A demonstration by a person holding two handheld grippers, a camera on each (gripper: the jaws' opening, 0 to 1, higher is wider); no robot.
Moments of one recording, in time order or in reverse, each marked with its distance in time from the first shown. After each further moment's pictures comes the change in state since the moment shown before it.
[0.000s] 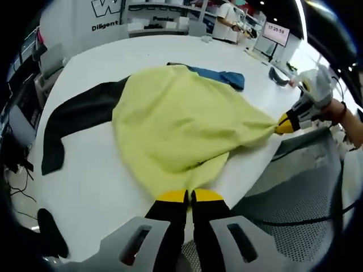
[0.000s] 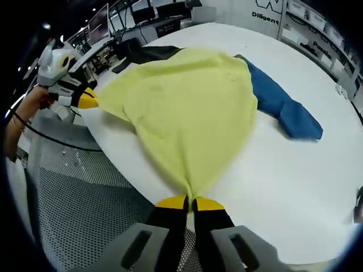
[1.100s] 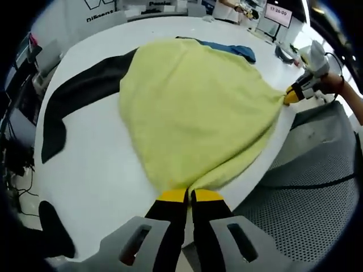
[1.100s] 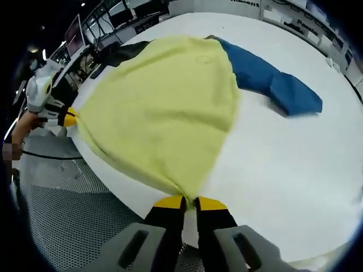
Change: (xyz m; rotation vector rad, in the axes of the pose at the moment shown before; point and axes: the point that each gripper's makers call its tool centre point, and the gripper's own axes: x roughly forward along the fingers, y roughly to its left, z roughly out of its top) left arm 0.016 0.036 -0.045 0.035 0.126 0.042; right arm 0.028 -0.034 -0.016 0.130 0.047 -0.023
